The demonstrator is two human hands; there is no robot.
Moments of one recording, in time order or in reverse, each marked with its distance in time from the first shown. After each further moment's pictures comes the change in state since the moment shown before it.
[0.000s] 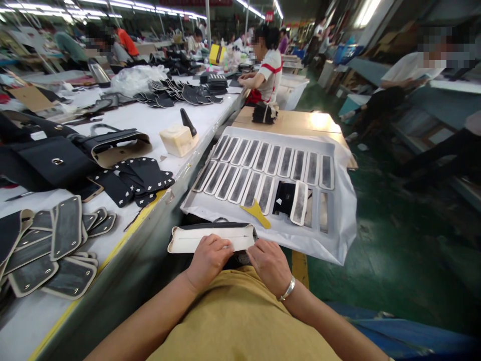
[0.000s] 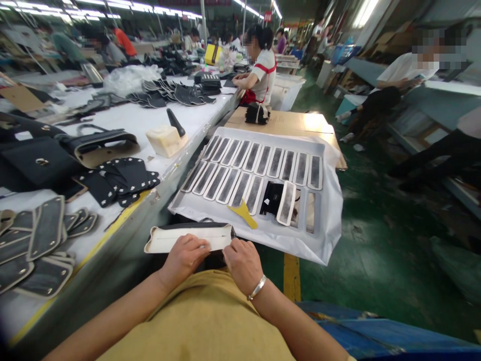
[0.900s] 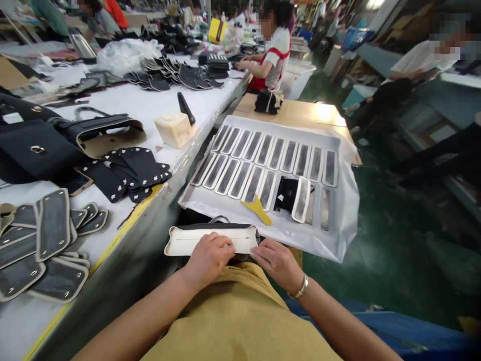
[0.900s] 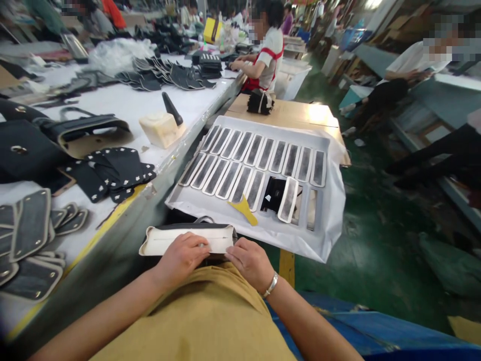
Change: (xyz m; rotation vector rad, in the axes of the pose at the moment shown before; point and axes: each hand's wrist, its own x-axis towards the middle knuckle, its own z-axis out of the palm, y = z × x) left_hand 0.009 -0.010 -0.011 -0.002 -0.143 -0.005; right_hand 0.004 0.026 0.005 0.433 -0.034 0.002
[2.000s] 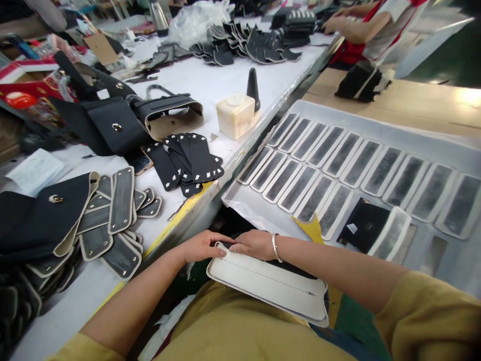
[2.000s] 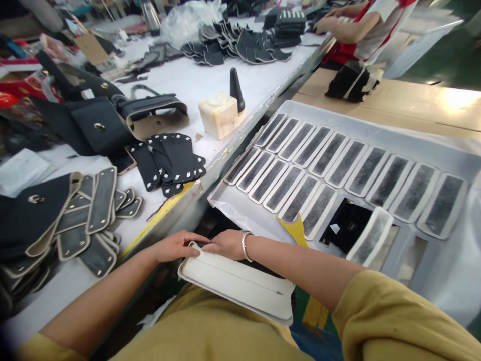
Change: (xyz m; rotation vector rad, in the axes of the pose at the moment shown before) left_hand -0.037 -0.158 -0.051 -0.992 -0.302 -0.600; right_hand 0.229 -0.042 0.095 0.132 -1.084 -0.295
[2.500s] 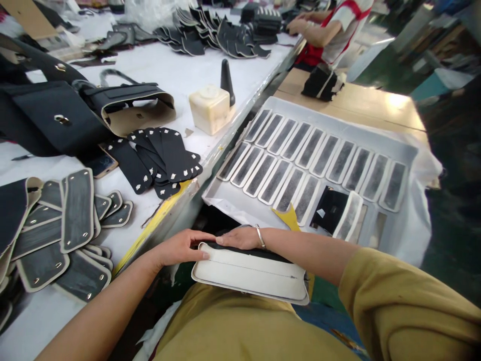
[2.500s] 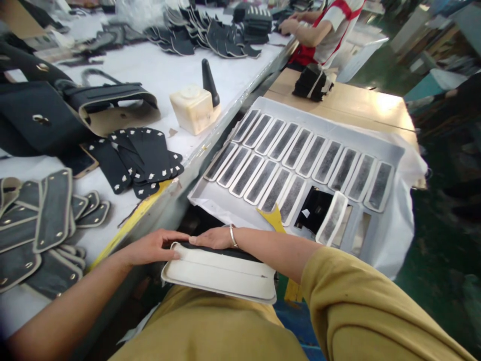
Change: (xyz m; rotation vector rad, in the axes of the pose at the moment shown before) left_hand 0.001 -0.001 -0.015 0.085 -0.100 0.040; right_hand 0.005 0.017 0.014 0.631 -0.076 0.143
